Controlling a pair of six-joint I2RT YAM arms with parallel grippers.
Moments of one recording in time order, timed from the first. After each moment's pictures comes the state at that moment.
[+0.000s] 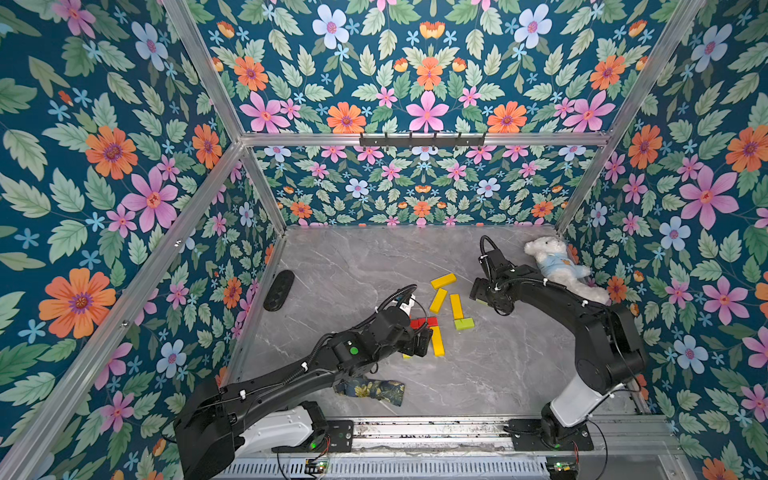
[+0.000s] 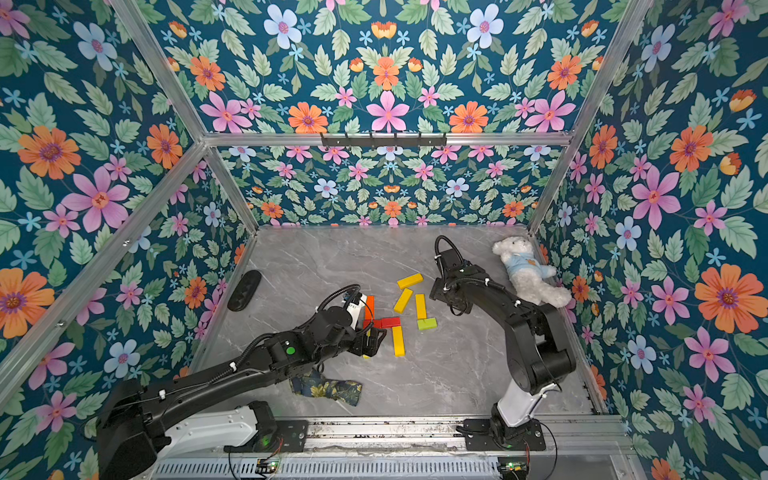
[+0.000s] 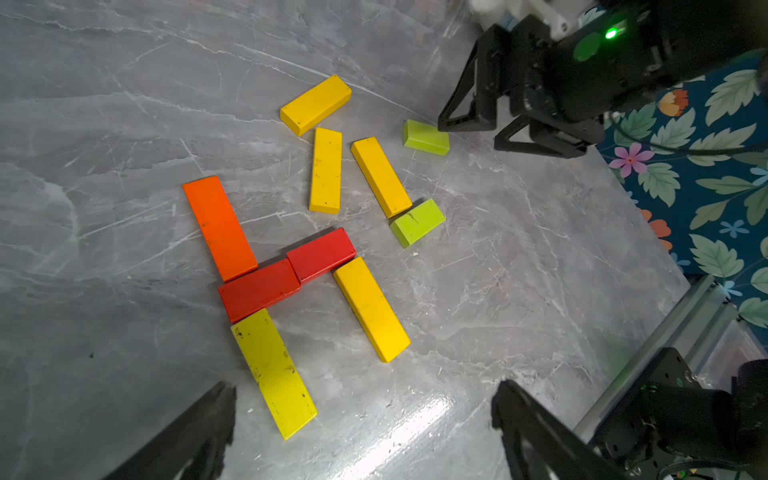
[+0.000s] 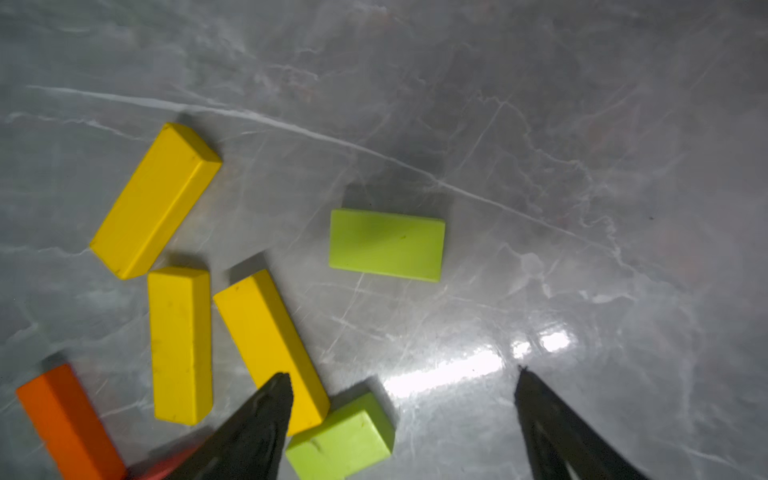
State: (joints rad) left arm -1.01 1.12 0.75 -0.30 -0.17 -0.54; right arm 0.36 1.73 1.19 -0.69 0.11 0.78
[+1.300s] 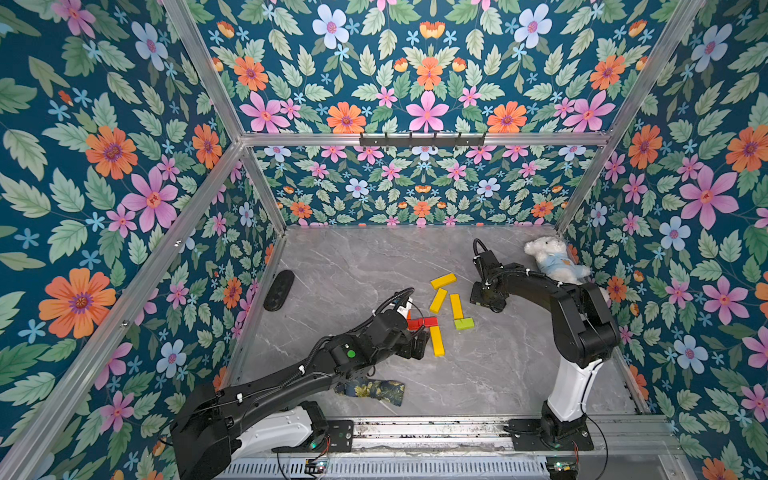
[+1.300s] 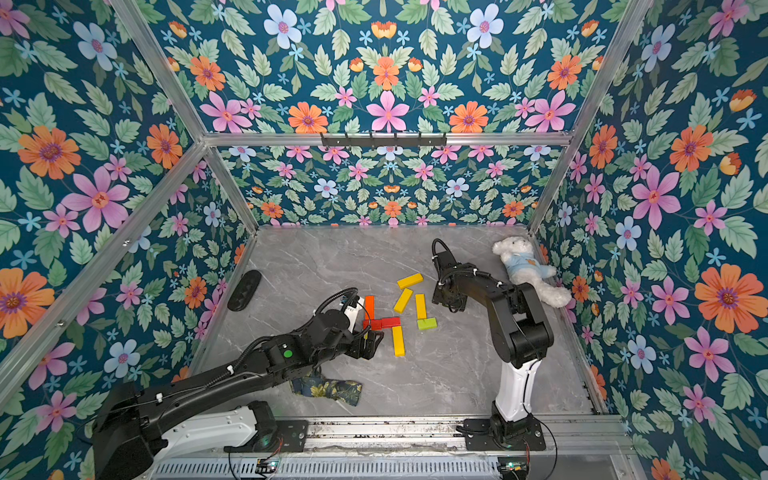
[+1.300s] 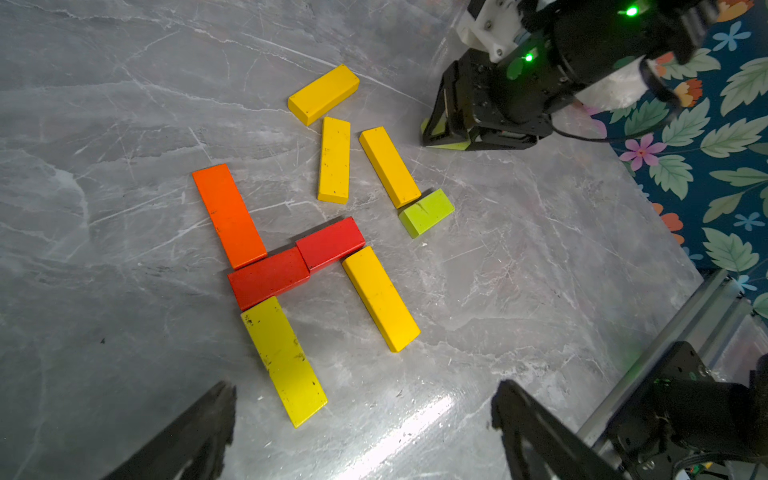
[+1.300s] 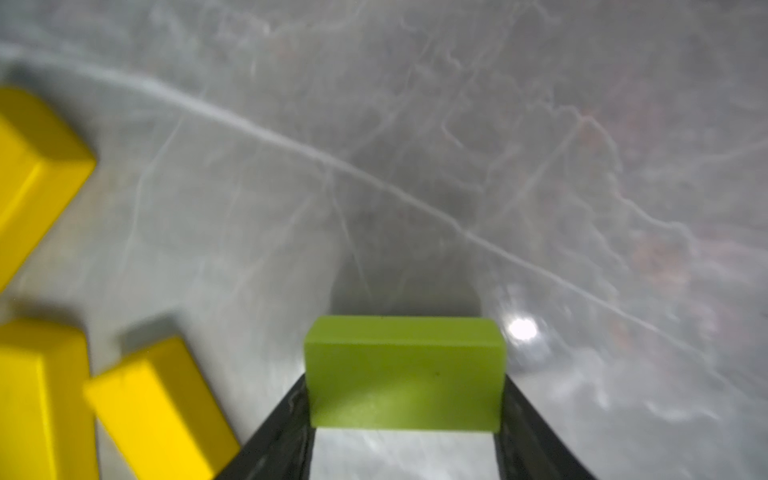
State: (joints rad) left arm -1.01 1.10 0.72 -0.30 -0.17 -0.54; right arm 0.32 1.83 1.21 -0.64 0.09 0.58
